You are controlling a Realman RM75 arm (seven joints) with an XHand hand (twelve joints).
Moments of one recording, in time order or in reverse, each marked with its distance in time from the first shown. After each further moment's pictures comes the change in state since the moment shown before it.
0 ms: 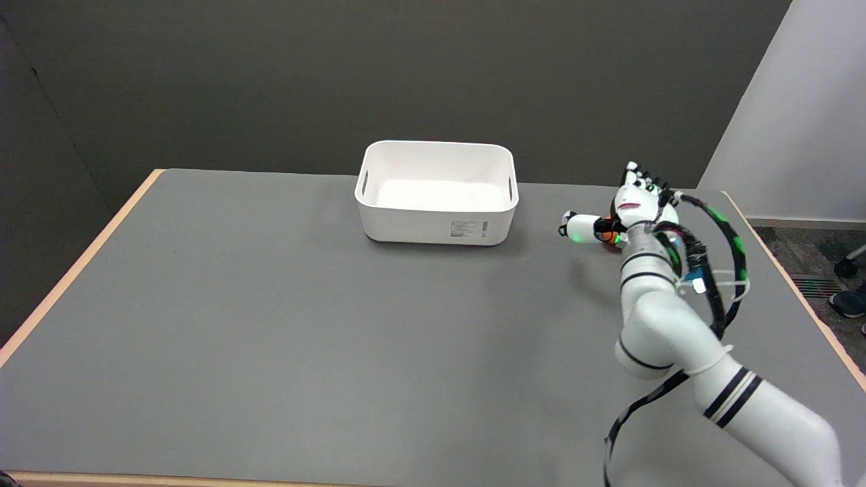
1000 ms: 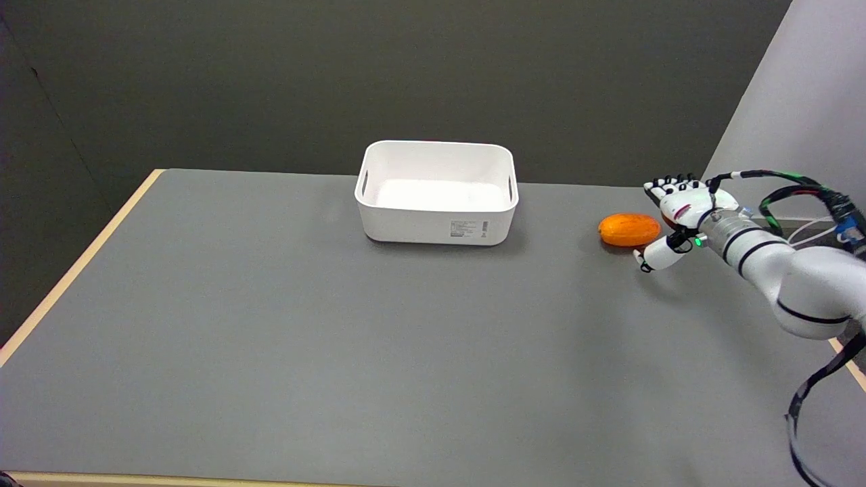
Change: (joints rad) arm -0.125 0.558 0.040 0.143 0.457 -0.606 -0.410
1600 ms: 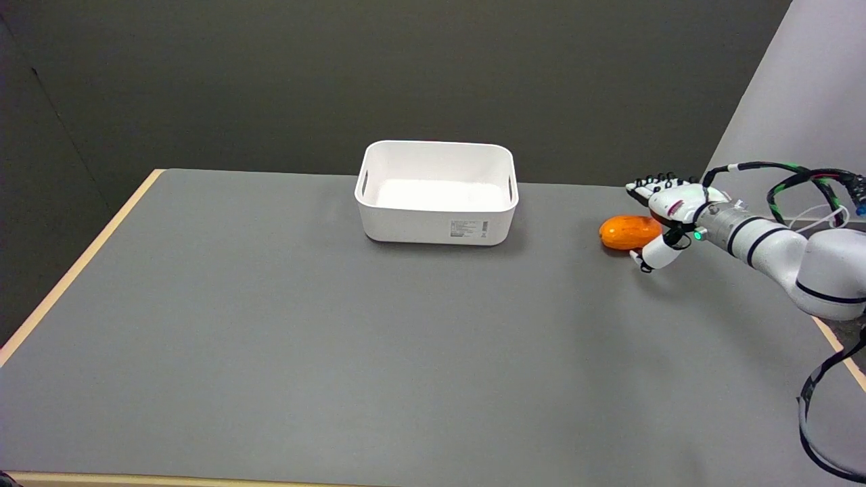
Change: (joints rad) arm 0.089 0.047 -0.057 0.130 0.107 -0.262 -0.040
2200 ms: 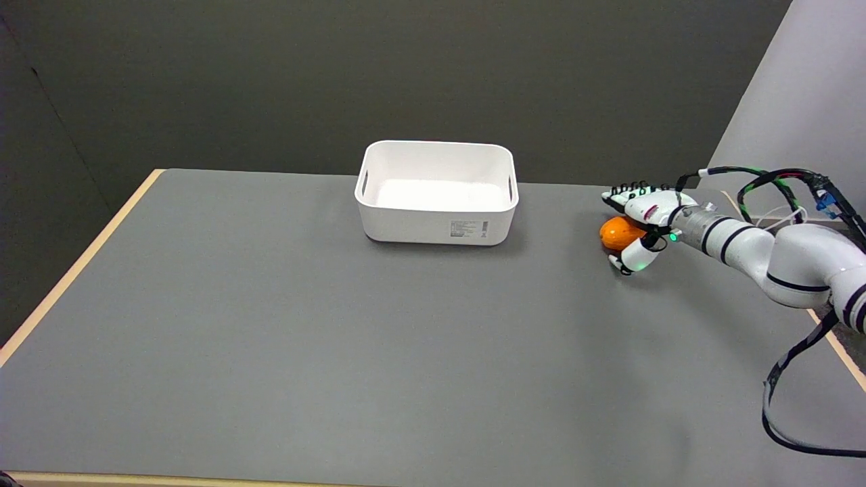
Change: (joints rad) arm 0.183 -0.061 -0.154 0.178 0.014 -0.118 -0.007
